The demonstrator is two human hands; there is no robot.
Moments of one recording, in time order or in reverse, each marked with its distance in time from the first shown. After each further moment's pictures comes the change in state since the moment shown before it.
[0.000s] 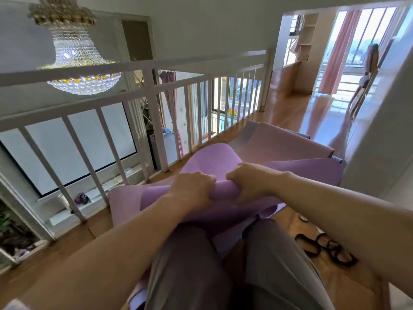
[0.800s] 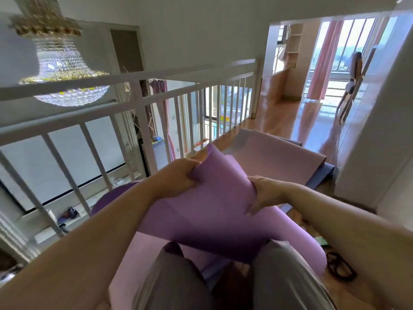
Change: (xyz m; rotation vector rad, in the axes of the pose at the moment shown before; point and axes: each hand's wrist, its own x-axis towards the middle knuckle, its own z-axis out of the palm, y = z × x) left_hand 0.059 -0.055 -0.030 -0.657 0.008 0.114; right_hand 0.022 0.091 0.029 0.463 -0.062 0.281
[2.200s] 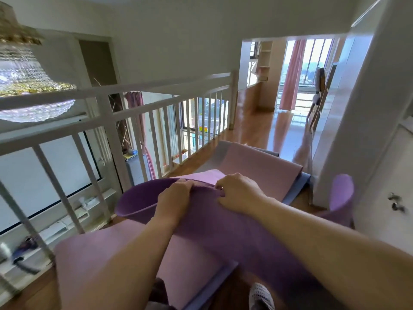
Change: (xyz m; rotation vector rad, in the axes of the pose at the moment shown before) left_hand 0.102 -0.041 0.072 0.218 0.292 -0.190; right_hand 0.019 -0.046 -0.038 -0.234 0.379 0.101
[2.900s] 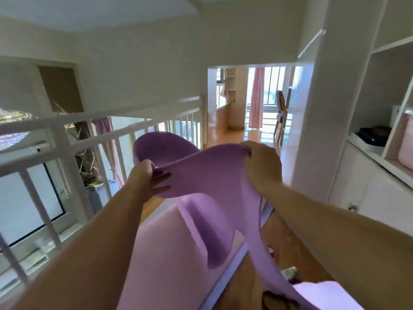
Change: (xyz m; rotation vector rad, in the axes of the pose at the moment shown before) left_hand 0.101 0.061 -0.070 -1.394 -0.063 -0.649; right_hand 0.007 0.091 -0.087 0.350 0.709 0.349
